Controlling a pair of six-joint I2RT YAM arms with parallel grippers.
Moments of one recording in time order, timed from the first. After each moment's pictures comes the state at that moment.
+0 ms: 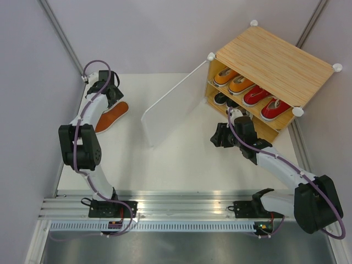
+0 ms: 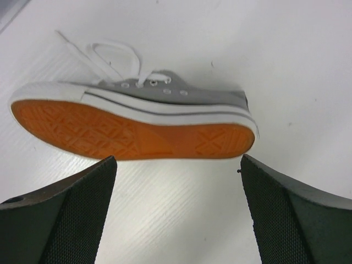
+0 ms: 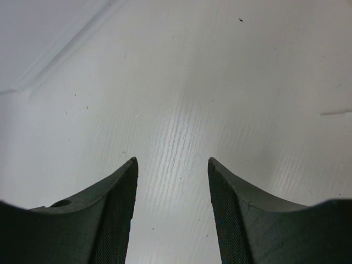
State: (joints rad) left arm 0.00 1.80 1.48 -0.58 -0.43 -0.67; right arm 0.38 1.17 0.62 -0.08 -0.17 0.35
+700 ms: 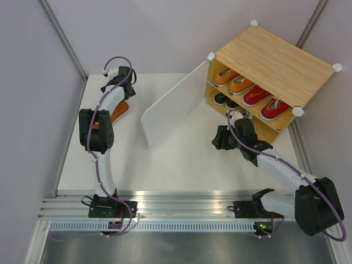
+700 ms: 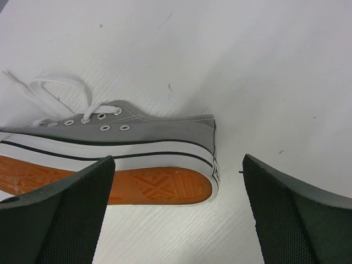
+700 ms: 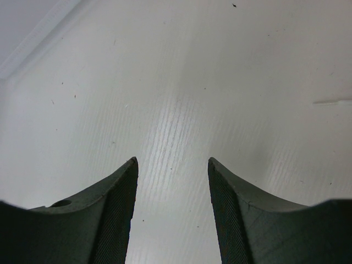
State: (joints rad) left arm -0.11 2.14 1.79 -0.60 -0.59 -0.59; right arm 0.38 1.15 0.60 -0.11 -0.16 0.32
